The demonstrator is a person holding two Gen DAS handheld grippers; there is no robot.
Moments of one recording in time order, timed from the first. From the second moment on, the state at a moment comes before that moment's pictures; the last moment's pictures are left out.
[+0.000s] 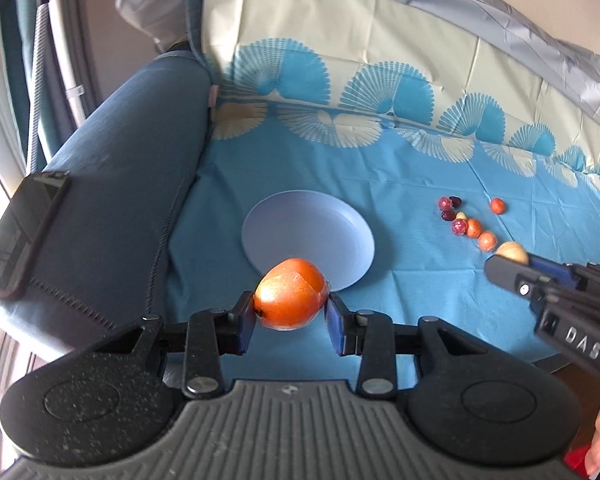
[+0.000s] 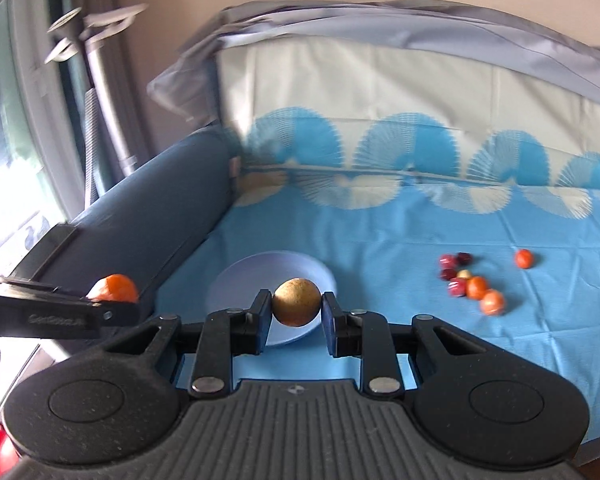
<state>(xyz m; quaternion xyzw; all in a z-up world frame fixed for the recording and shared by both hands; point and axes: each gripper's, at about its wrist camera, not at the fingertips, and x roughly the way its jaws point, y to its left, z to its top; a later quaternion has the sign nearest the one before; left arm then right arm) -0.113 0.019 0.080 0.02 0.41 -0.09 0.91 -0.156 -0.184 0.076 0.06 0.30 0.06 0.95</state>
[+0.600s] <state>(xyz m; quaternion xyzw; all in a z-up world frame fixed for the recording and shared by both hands) -0.090 0.031 0.070 0.01 0.40 -0.11 0.91 -0.143 -0.141 0.071 0.02 0.33 0.07 0.94</state>
